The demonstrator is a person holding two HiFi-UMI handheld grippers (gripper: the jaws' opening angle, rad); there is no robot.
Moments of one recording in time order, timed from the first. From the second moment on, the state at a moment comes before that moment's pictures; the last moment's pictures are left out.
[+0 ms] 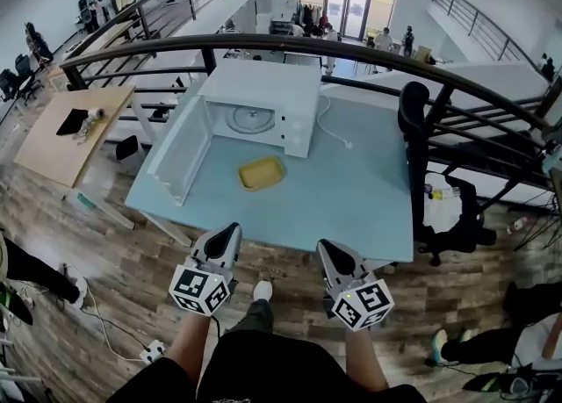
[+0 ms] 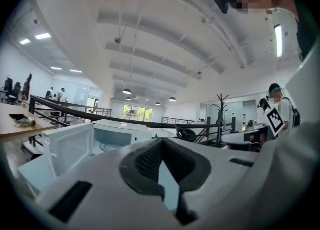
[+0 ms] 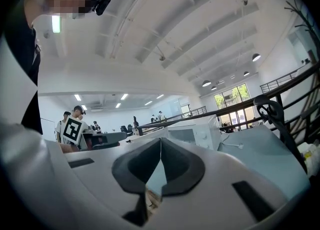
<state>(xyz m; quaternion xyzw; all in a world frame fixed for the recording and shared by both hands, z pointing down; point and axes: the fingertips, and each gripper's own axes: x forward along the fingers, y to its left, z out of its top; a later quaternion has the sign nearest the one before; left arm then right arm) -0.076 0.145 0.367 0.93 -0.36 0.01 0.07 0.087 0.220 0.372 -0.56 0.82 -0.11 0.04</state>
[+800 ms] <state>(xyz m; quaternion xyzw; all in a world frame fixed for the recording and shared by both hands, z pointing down) -0.048 -0.077 0.414 0.94 -0.30 0.05 0.13 0.088 -0.017 0.387 -0.57 0.80 -0.15 0.04</state>
